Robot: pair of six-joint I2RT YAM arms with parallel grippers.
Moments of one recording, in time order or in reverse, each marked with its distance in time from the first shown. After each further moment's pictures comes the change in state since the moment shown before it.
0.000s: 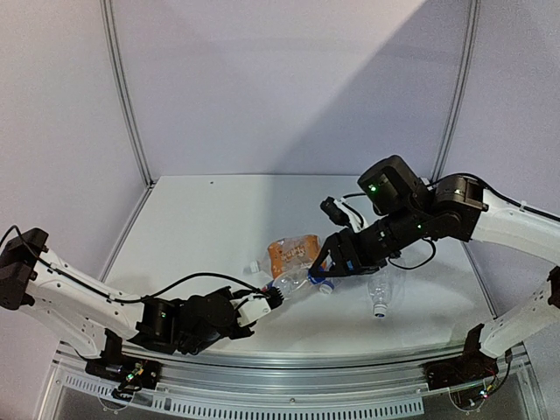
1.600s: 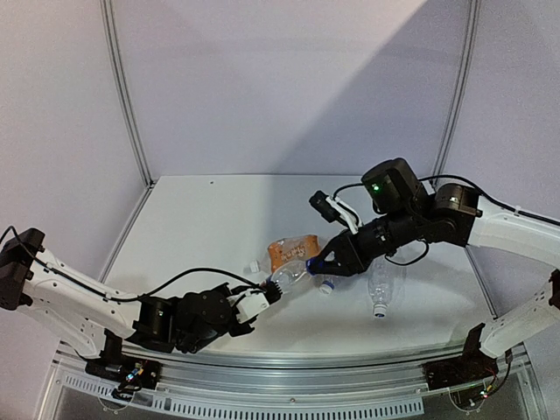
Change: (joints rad) left arm -0.001 -0.023 0.000 0.024 0.006 -0.007; right arm -0.049 -0.012 -0.084 0.177 -0.053 -0.357
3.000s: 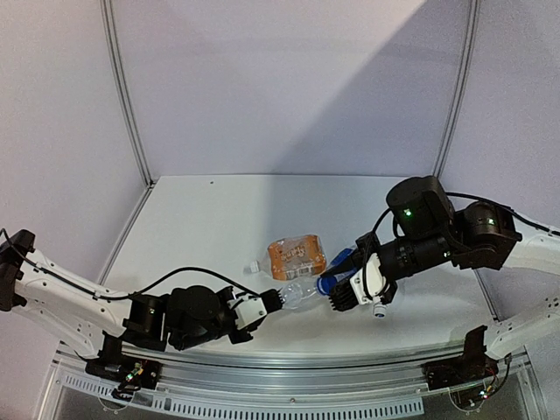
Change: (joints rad) left arm 0.008 -0.072 -0.014 0.026 0.233 0.002; right arm 0.193 -0.180 -0.082 -0.023 0.162 -1.418
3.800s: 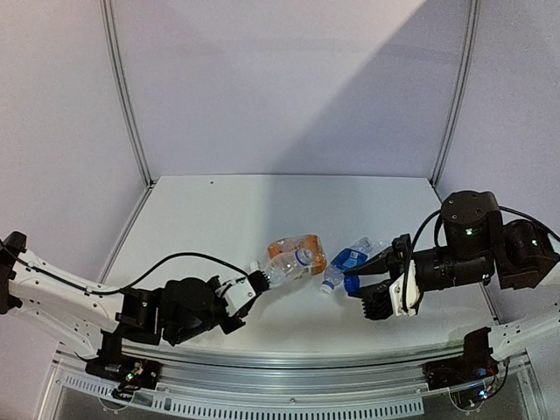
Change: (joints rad) left arm 0.041 -0.059 -0.006 -0.085 -0.066 -0.097; right arm 0.137 -0.211 -0.096 0.066 0.200 0.083
